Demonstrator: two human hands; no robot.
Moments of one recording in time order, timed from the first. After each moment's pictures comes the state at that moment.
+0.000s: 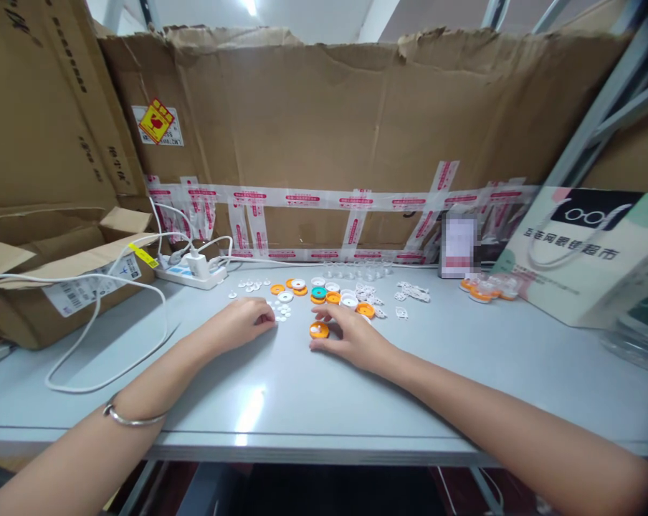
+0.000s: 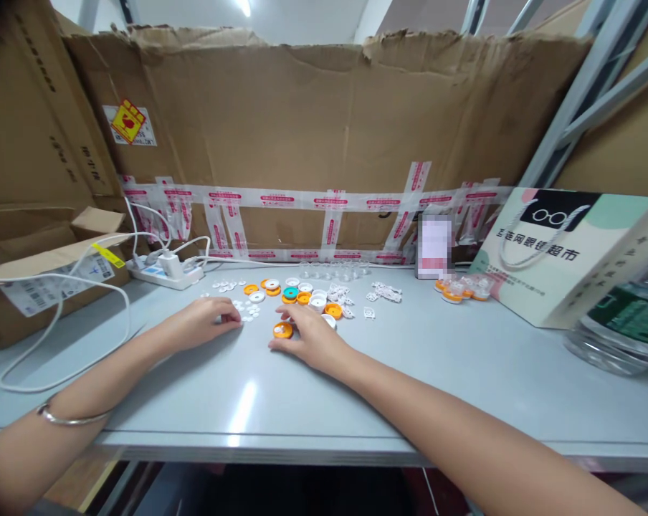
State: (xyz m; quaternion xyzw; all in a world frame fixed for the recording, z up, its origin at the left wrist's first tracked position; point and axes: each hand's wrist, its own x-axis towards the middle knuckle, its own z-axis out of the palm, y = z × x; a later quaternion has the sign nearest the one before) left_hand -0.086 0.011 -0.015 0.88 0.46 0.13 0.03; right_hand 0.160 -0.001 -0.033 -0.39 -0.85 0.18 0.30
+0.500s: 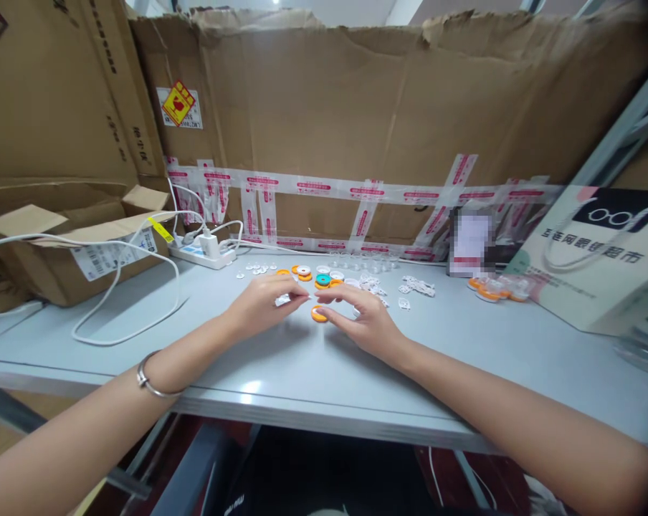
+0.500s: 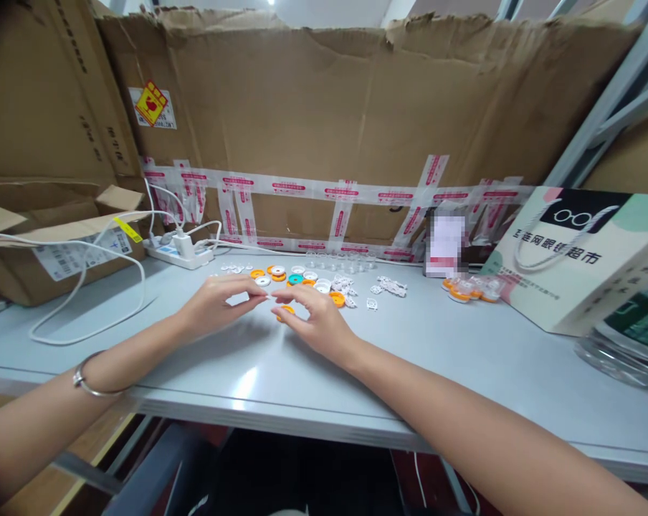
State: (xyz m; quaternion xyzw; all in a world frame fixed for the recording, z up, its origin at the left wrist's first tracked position) left_hand -0.046 -0.019 -0.011 0.87 0.33 0.36 -0.05; right_hand 0.163 -0.020 -0.022 -0.25 -0.85 0.14 0.45
